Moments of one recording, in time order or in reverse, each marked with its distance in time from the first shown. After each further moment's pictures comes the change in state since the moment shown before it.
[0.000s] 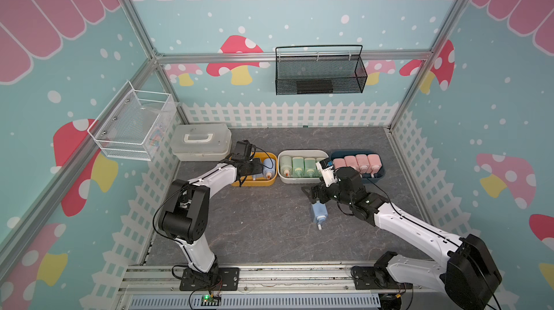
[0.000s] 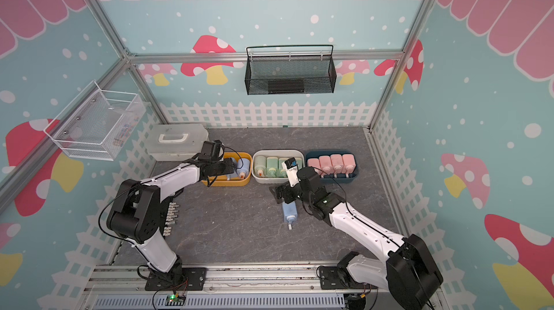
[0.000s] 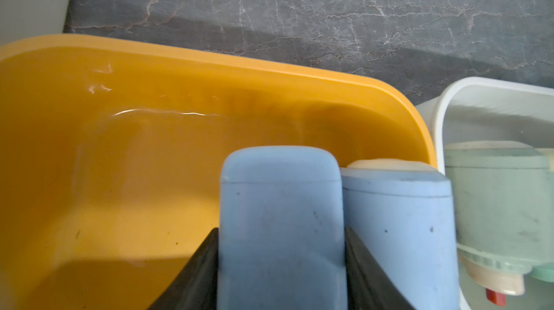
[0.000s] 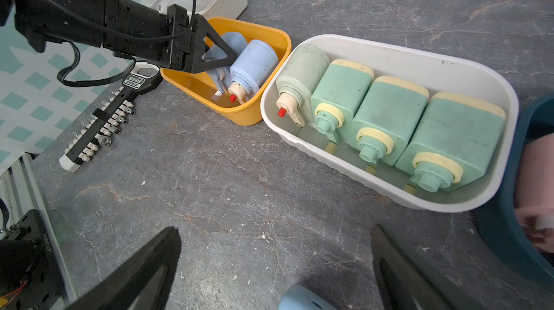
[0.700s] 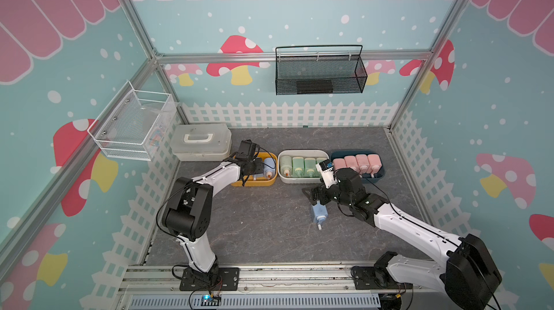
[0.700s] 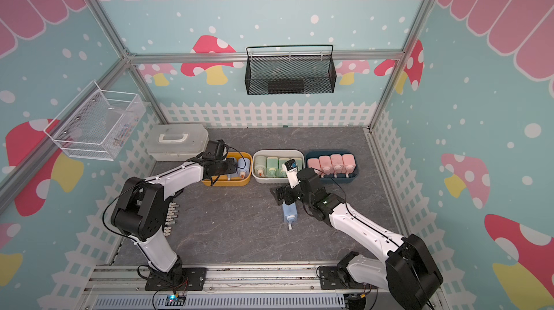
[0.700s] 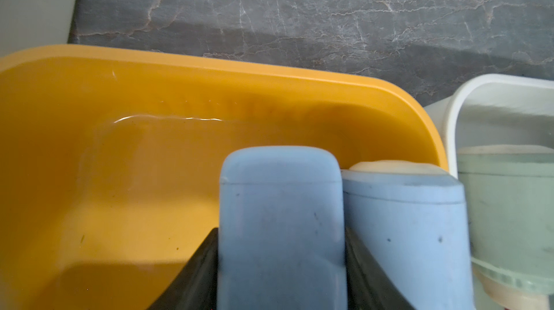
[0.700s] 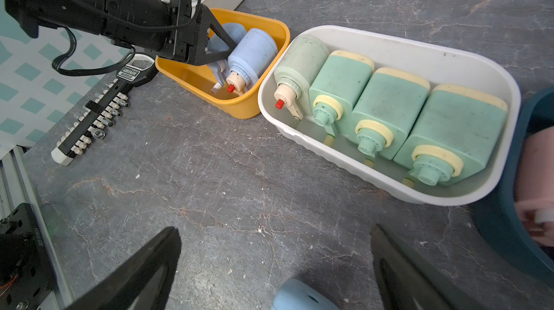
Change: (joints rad) left arm -0.033 0.032 0.042 -0.033 -0.065 0.002; right arm 0.000 0.000 -0.014 -0.003 0.003 -0.015
